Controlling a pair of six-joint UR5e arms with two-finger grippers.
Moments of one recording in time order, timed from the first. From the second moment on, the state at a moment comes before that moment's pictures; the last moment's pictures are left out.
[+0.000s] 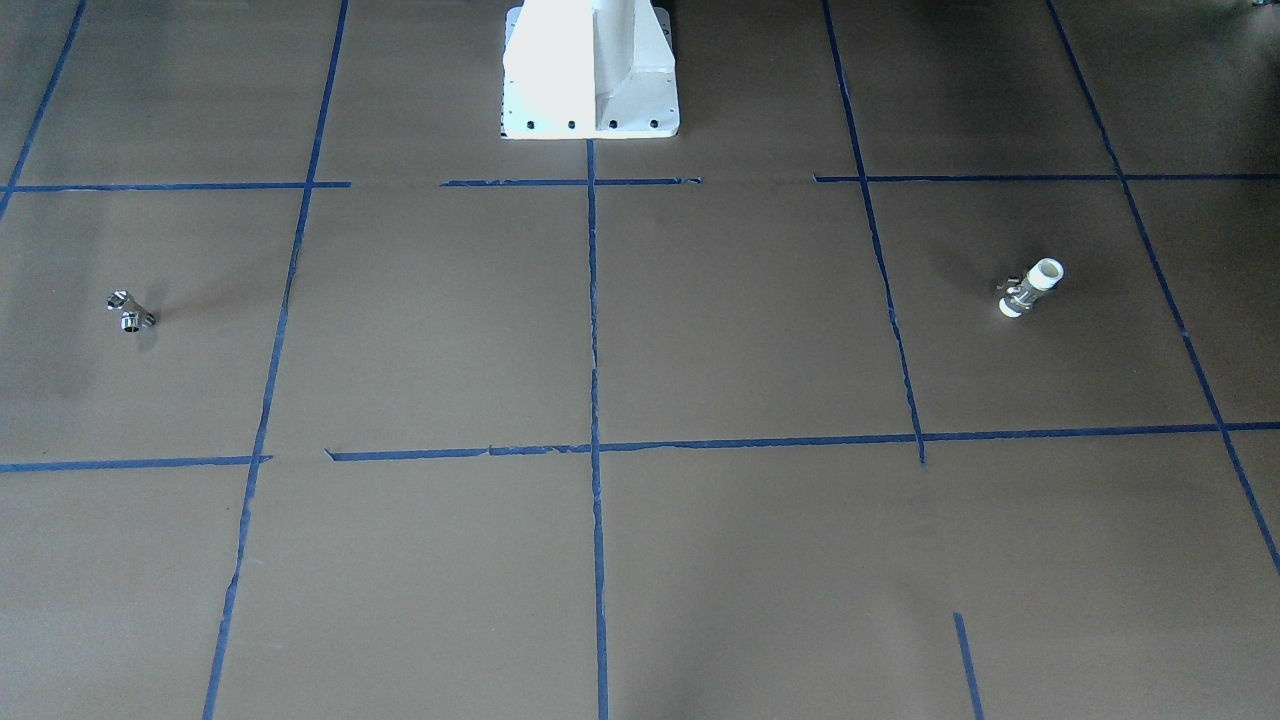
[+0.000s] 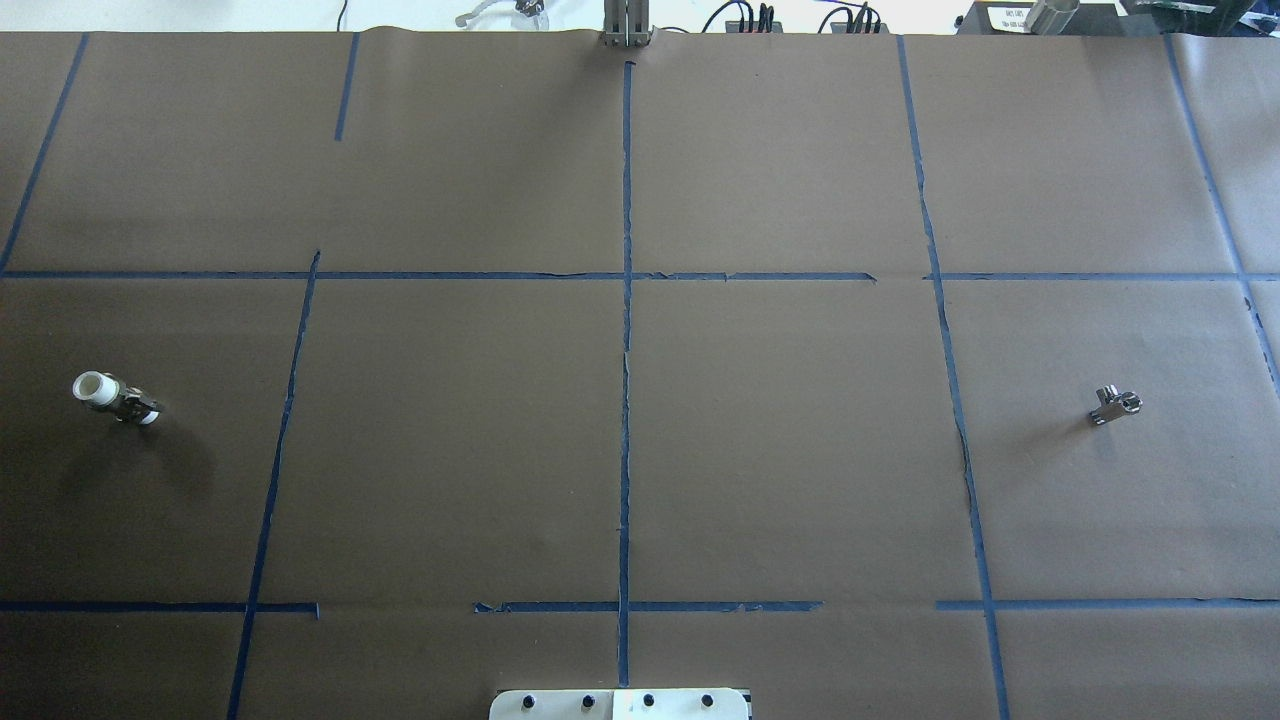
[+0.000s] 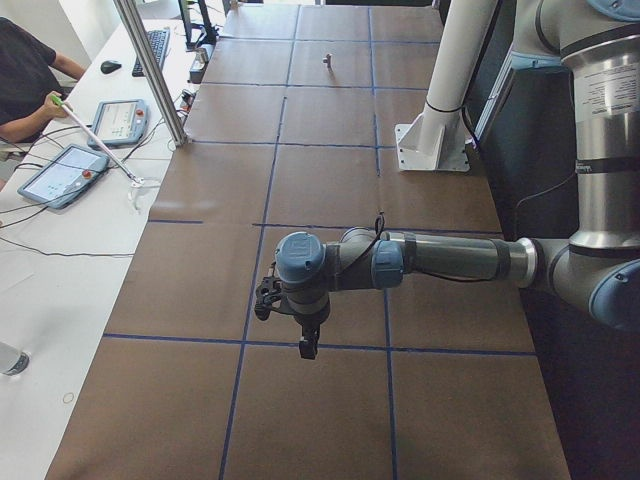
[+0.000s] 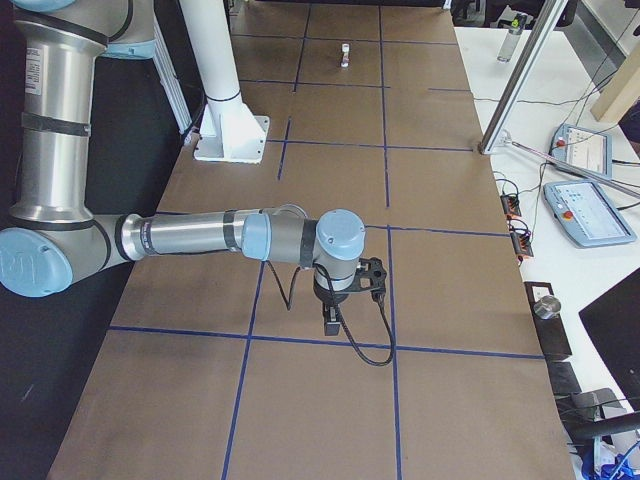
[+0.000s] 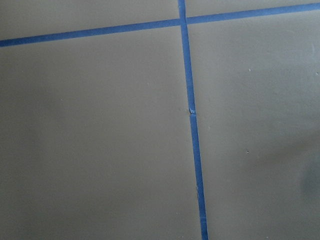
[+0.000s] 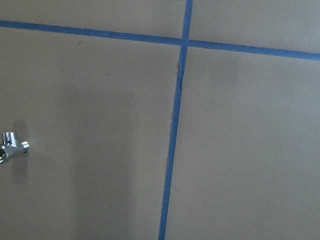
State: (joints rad) left arm -1.58 -1.40 -1.80 -1.43 -2.34 0.18; right arm 1.58 -1.72 1.85 -1.76 2.34 -0.16
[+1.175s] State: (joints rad) left arm -1.58 -1.39 -1.84 -1.44 -2.35 0.19; right arm 1.58 -1.73 1.84 -1.75 2.35 -0.15
